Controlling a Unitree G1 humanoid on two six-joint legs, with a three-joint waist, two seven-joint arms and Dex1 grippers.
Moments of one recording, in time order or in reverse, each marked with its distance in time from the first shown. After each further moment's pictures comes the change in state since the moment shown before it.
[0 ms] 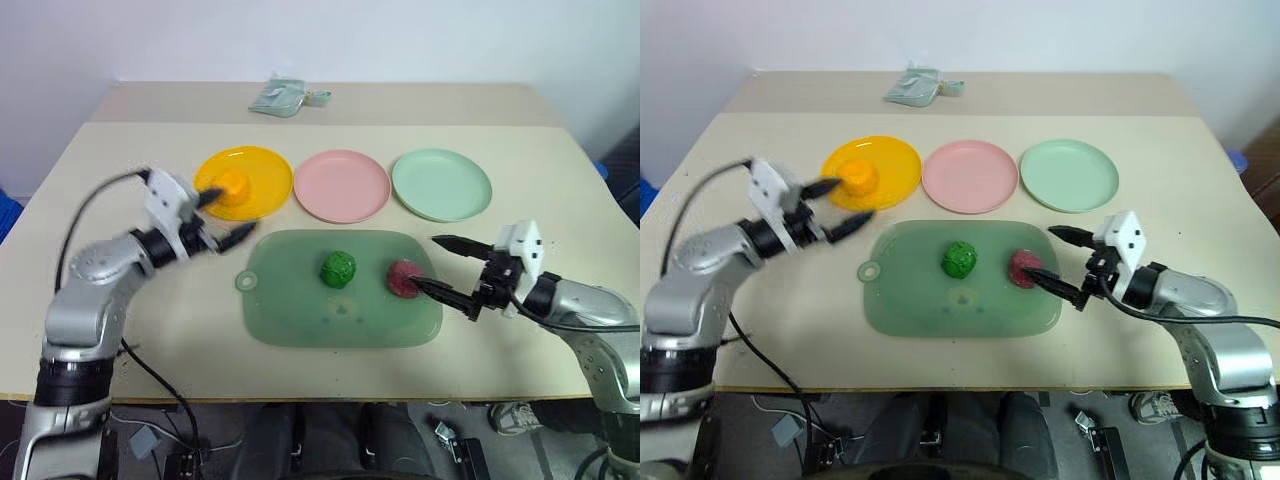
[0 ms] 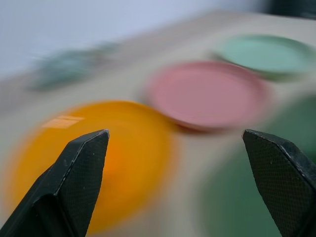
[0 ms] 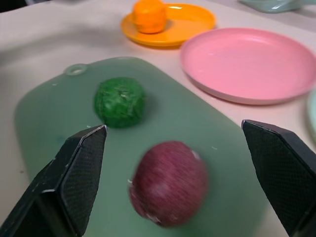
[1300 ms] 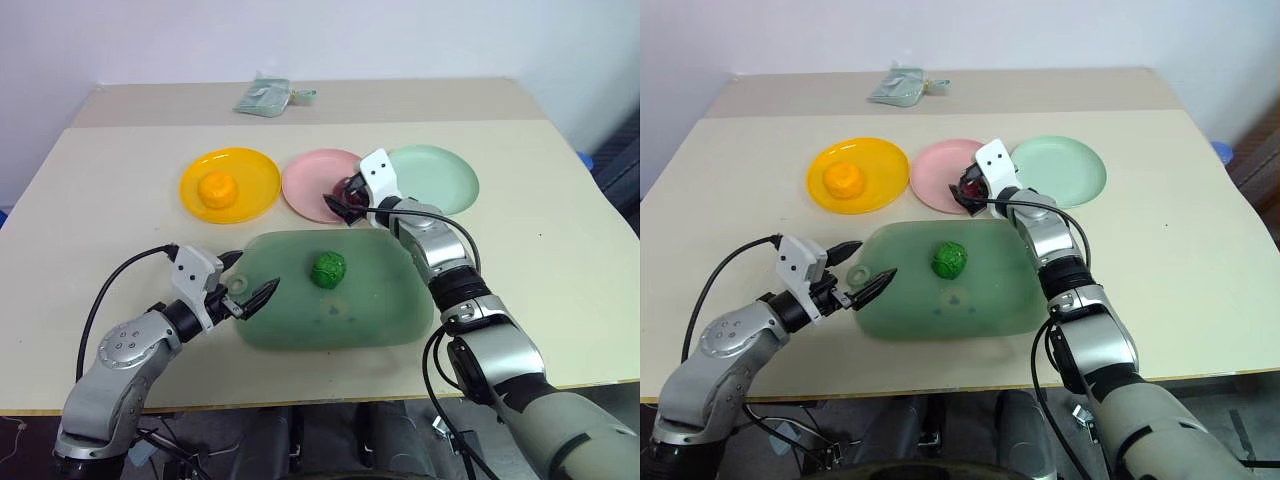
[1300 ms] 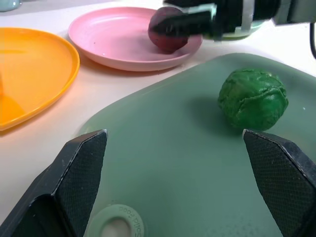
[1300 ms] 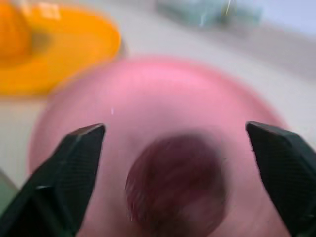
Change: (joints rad) left arm 0.326 -0.142 -0.003 -0.242 0.029 -0.002 0.276; right arm -0.773 0.513 0.261 0.929 -0.471 -0.322 -0.437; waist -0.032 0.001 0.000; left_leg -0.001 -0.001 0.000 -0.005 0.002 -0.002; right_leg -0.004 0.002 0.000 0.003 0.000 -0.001
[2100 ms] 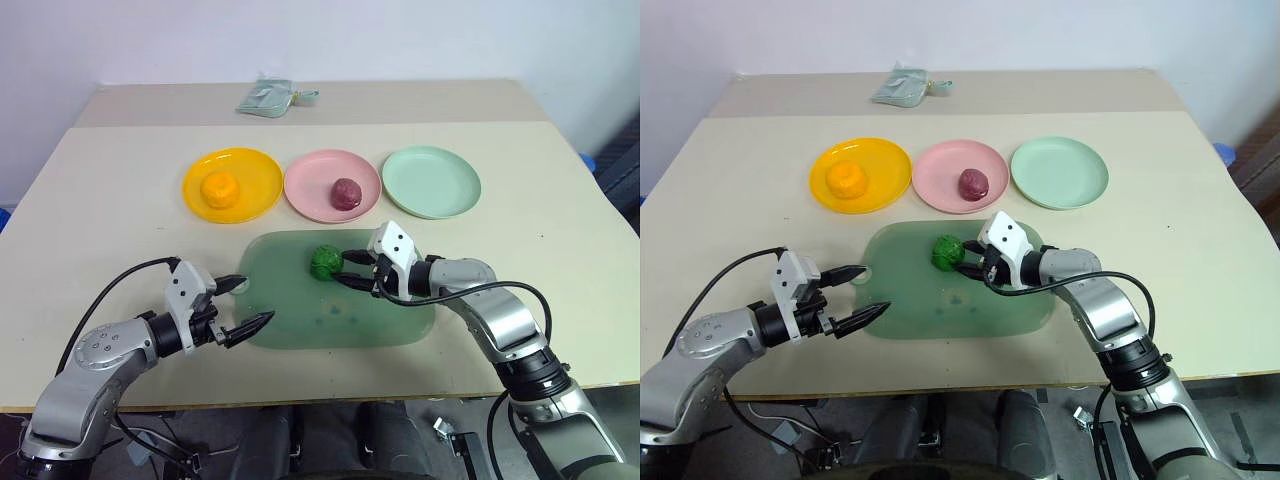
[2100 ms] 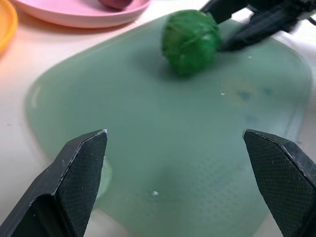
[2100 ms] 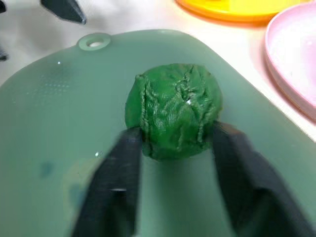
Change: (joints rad) left arm 0.047 0.161 0.033 0.054 -0.069 -0.004 -0.256; right arm 0.446 -0.281 0.163 -0.731 0.160 0.341 0.360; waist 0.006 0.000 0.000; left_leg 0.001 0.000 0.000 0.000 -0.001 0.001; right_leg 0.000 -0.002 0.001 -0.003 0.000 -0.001
